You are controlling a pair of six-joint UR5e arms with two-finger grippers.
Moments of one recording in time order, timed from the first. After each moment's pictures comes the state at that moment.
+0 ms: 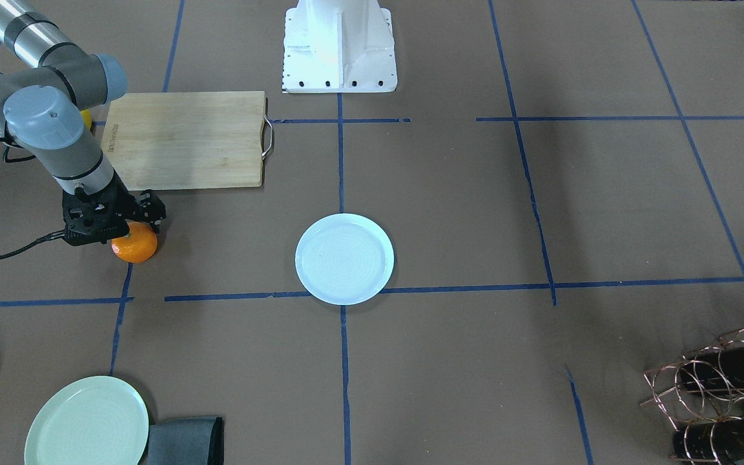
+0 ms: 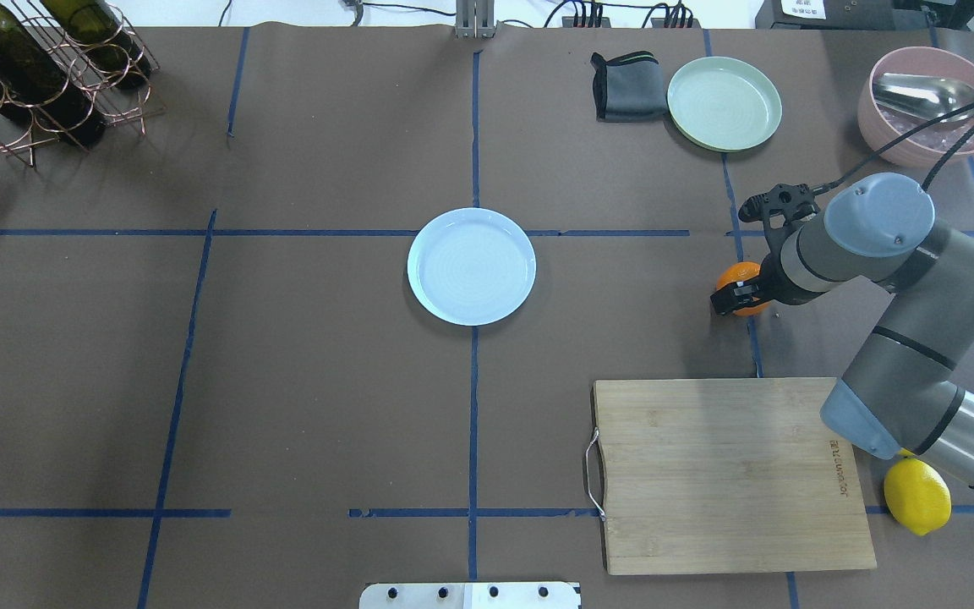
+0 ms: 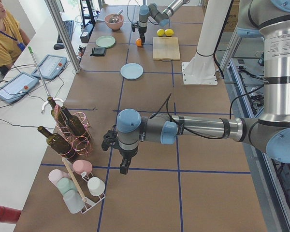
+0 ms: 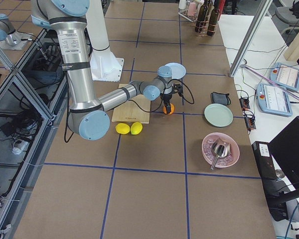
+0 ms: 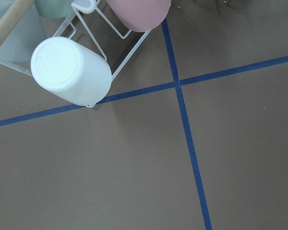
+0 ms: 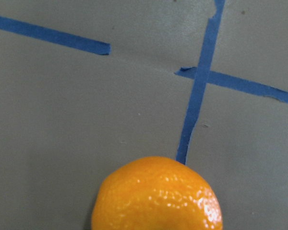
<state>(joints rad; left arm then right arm) -1.58 -1.46 -1.72 -1.64 -2.27 0.13 0.74 -1.37 1.69 -1.25 1.94 0.77</state>
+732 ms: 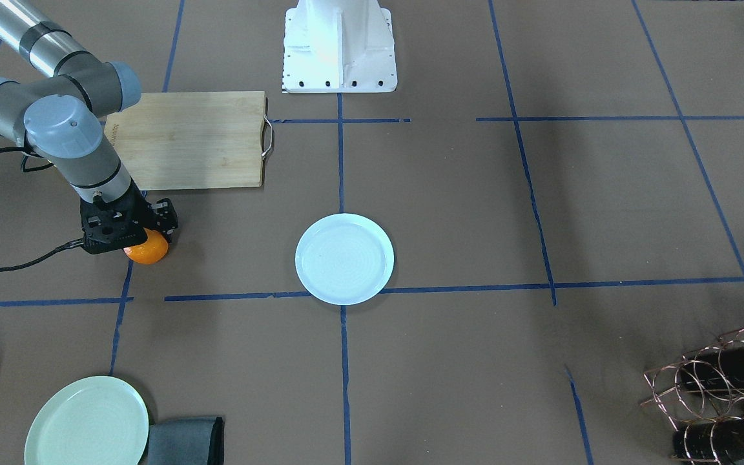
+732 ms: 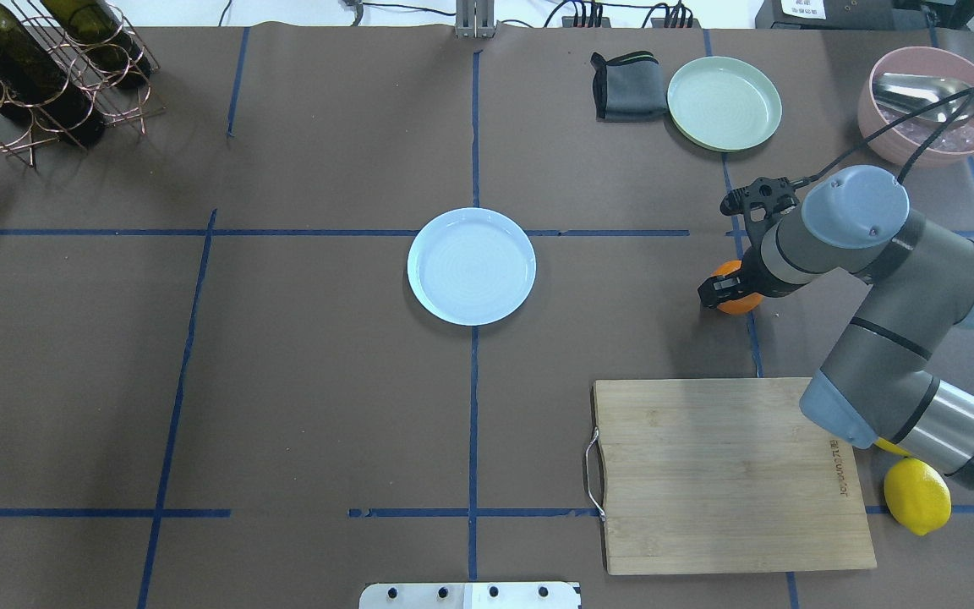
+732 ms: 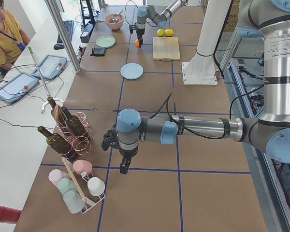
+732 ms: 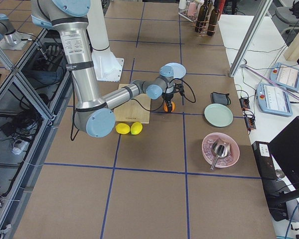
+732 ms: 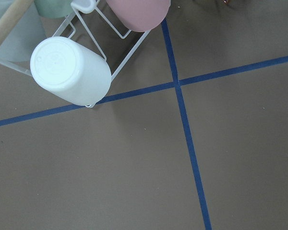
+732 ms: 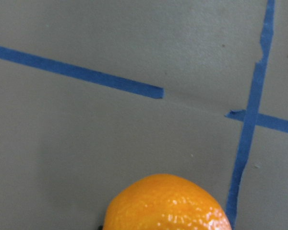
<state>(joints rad) -1.58 -1.46 -1.73 -1.64 -2.27 0.13 0.73 -1.26 1.67 -1.27 1.94 0.81</state>
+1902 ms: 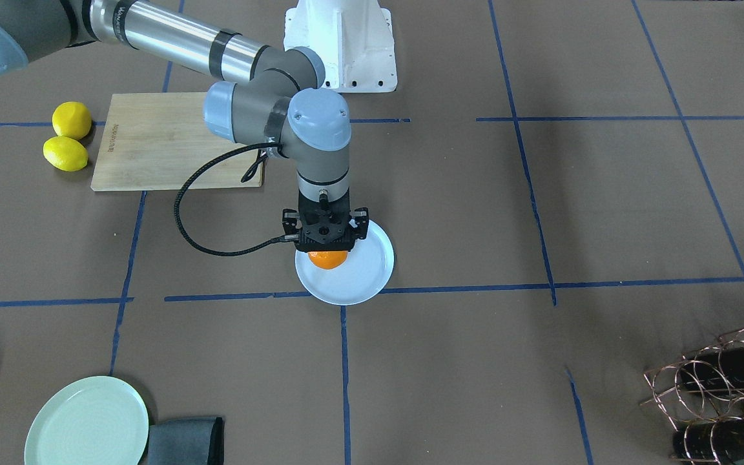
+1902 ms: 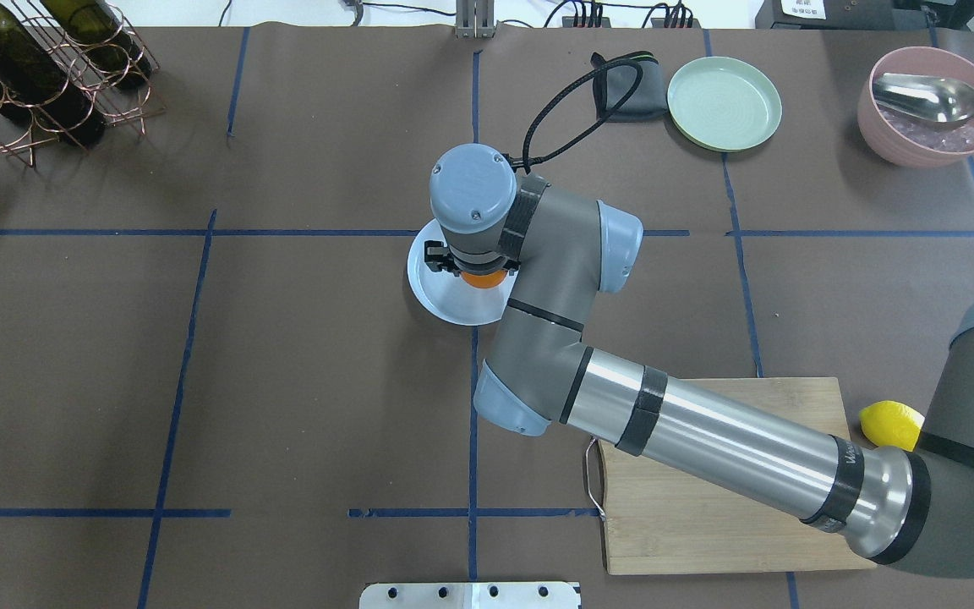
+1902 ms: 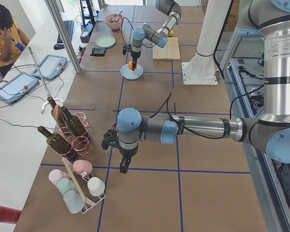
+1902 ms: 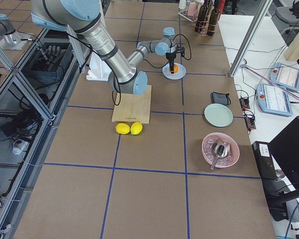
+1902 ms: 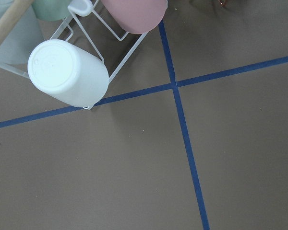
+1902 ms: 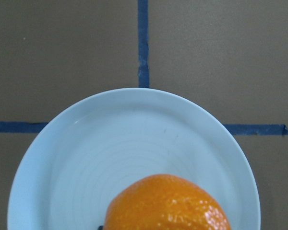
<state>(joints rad) -1.57 -1.46 -1.73 -1.64 -2.27 0.13 0.52 -0.65 1.28 -1.47 1.73 1.19</state>
